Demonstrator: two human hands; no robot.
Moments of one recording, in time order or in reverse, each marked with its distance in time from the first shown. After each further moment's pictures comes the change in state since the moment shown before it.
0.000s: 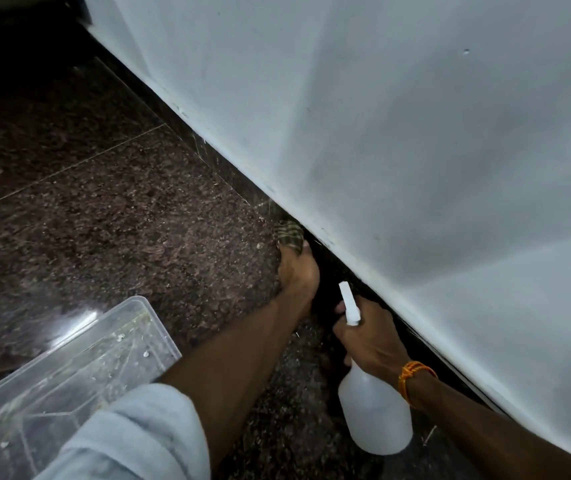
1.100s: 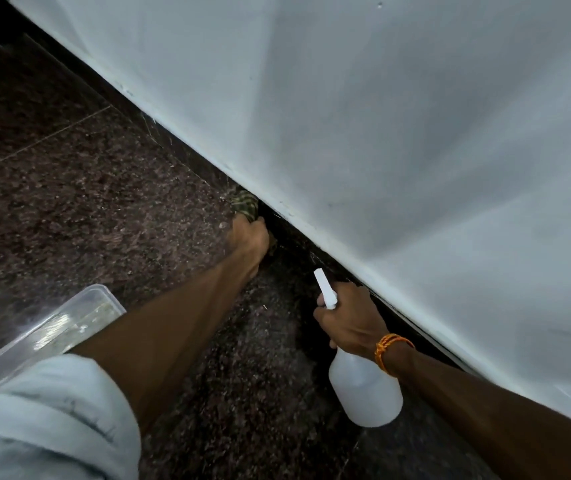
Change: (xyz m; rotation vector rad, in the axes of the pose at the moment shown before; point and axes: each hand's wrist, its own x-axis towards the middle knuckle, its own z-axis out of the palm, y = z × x) left_hand 0.020 0.012 -0.023 0.257 0.040 0.094; right_hand -0.019 0.020 -0.011 -0.083 0.003 -0.019
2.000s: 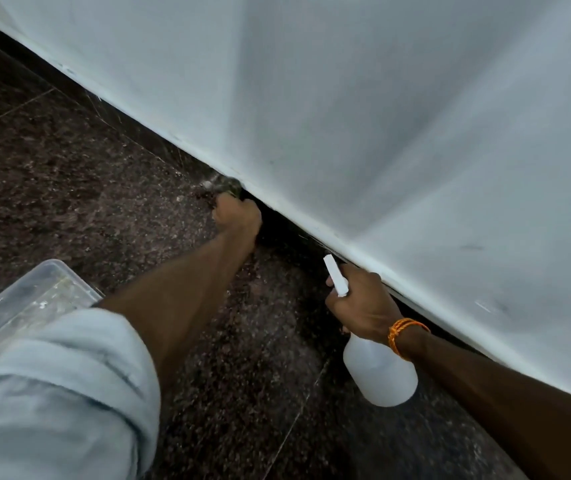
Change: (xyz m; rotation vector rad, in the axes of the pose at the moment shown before) left_hand -0.082 0.013 0.040 0.132 0.061 0.013; right_hand -0.072 0.068 -0.043 -0.016 0.097 0.035
